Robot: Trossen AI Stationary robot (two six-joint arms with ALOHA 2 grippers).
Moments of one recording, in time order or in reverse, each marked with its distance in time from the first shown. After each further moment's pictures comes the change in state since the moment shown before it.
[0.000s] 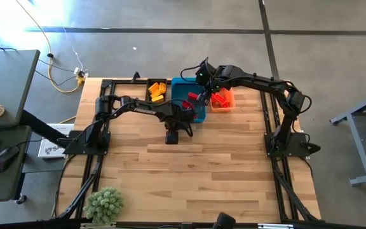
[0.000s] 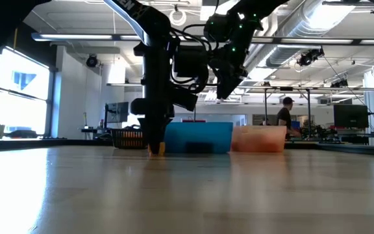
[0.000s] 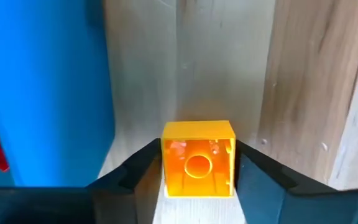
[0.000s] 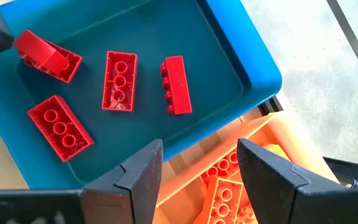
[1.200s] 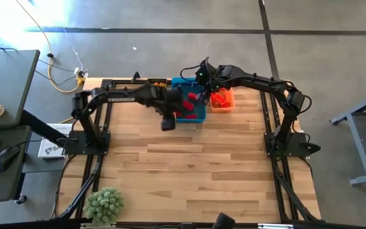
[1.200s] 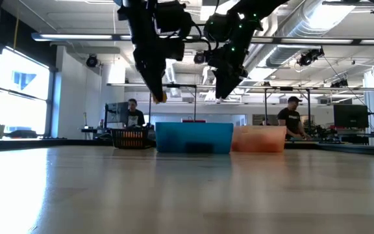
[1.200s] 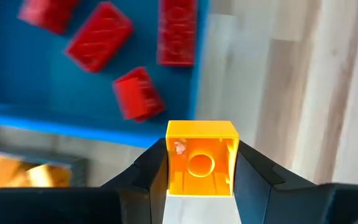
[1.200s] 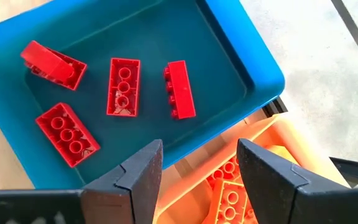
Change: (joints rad) left arm 0.093 -0.300 -0.002 -0.045 0.025 -0.019; right arm -0.001 0.000 0.000 0.010 -0.009 0.026
